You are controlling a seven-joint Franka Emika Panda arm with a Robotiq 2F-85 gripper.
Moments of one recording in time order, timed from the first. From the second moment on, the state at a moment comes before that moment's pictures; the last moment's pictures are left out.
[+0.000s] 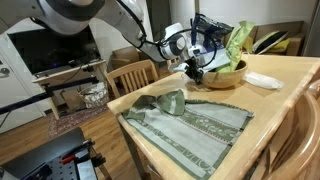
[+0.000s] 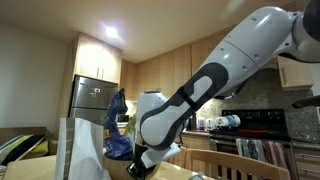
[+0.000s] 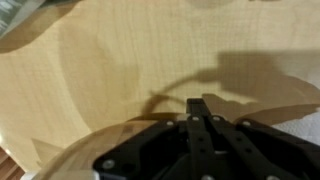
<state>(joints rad) 0.23 1.09 -0.18 -1.17 -0.12 2.52 0.36</state>
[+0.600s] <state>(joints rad) 0.24 1.19 -0.21 -0.99 -0.12 2.48 0.42</state>
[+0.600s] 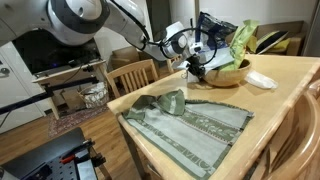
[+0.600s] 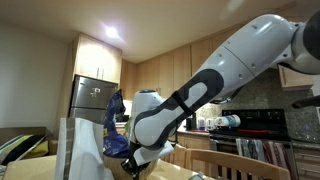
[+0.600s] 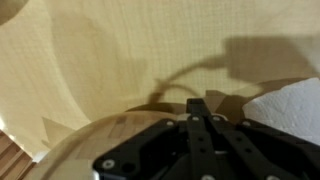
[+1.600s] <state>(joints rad) 0.25 1.16 -0.24 -1.00 -0.14 2.37 0.42</state>
